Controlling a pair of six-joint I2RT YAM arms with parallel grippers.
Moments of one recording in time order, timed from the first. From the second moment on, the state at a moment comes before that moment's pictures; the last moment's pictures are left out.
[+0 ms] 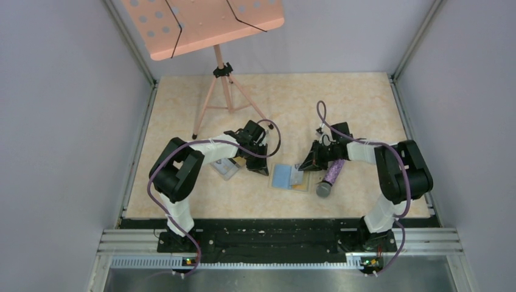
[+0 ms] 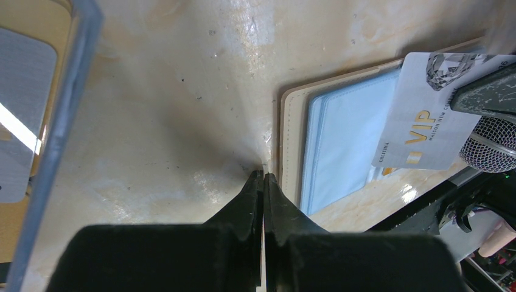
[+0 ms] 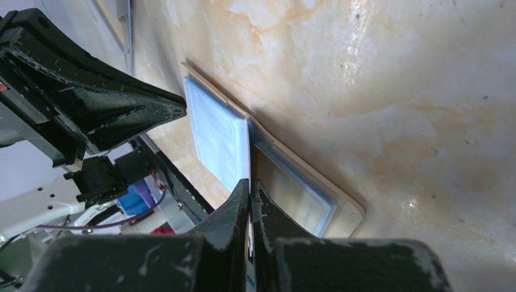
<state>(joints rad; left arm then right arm) -0.63 1.84 1.11 -0.41 0.33 -0.55 0.24 1.69 0.78 -0.18 -0.76 0.54</state>
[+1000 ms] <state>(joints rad) -0.63 1.84 1.11 -0.42 0.33 -0.55 0.26 1.77 0.73 -0.01 -0.86 0.62</state>
